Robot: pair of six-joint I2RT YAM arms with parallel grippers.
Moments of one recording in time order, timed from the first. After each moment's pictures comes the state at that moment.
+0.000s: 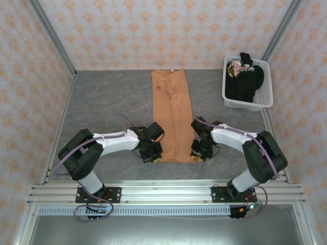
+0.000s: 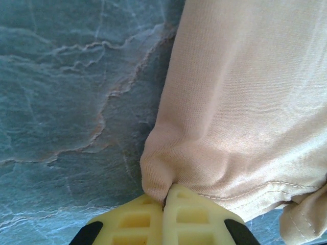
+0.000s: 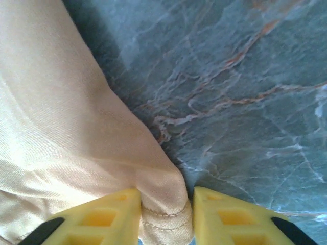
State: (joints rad) left arm -0.76 1.64 0.88 -0.57 0.29 -1.21; right arm 0.54 1.53 0.79 -0.81 -0.28 0.92
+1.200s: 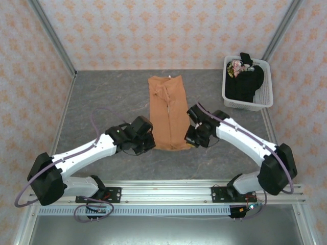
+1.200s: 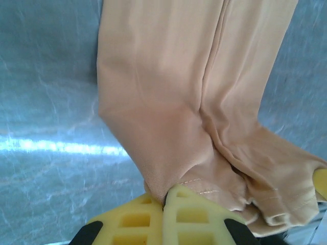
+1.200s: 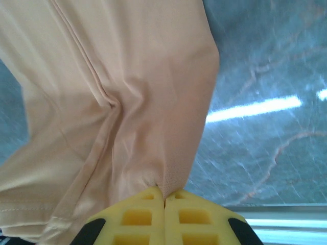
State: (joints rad) left arm -0.73 1.27 0.91 -0.68 0.10 -1.22; right arm 0.62 1.41 1.10 -1.01 -0.21 1.01
